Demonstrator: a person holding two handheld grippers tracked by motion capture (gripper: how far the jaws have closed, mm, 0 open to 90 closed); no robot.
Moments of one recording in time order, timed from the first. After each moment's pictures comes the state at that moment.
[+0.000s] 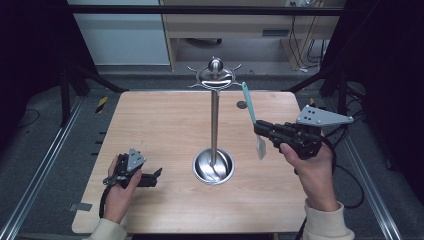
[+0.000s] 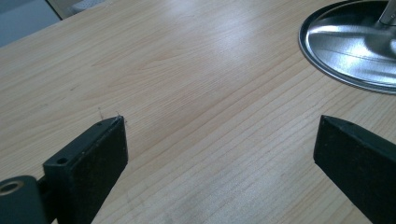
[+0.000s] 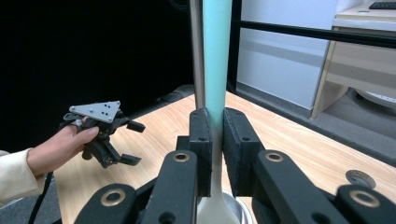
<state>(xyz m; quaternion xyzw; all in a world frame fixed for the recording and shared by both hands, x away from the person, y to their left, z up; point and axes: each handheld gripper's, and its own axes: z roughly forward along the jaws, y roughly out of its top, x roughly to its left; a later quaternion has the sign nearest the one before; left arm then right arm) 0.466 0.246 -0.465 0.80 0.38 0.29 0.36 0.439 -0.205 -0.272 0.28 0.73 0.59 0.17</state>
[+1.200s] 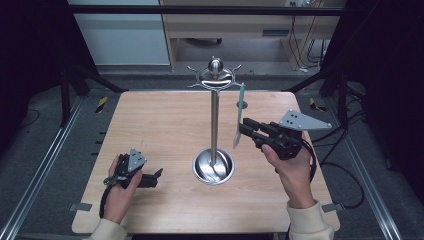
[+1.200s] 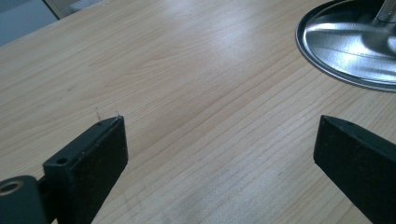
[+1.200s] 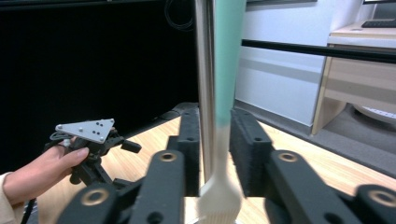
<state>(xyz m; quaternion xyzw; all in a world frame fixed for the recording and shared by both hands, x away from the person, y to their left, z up) 0.466 0.245 -0.466 0.81 0.37 0.29 0.36 0.449 -0.176 -0.294 0.28 0.71 0.62 0.19</state>
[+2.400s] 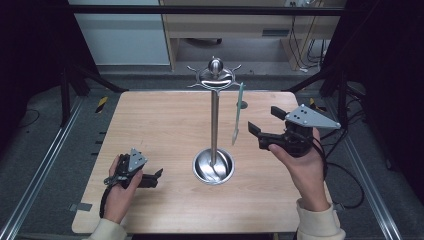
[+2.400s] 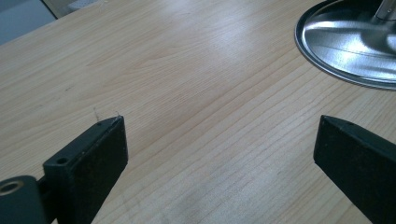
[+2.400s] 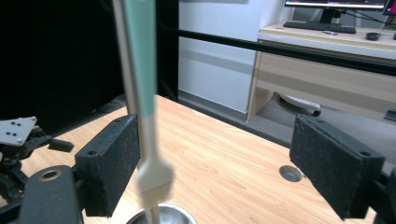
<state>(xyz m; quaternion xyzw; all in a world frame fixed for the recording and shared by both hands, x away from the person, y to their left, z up) 0.466 0.244 -0.466 0.81 0.37 0.29 0.36 0.448 -0.191 -0.284 0.34 0.69 0.56 0.29</state>
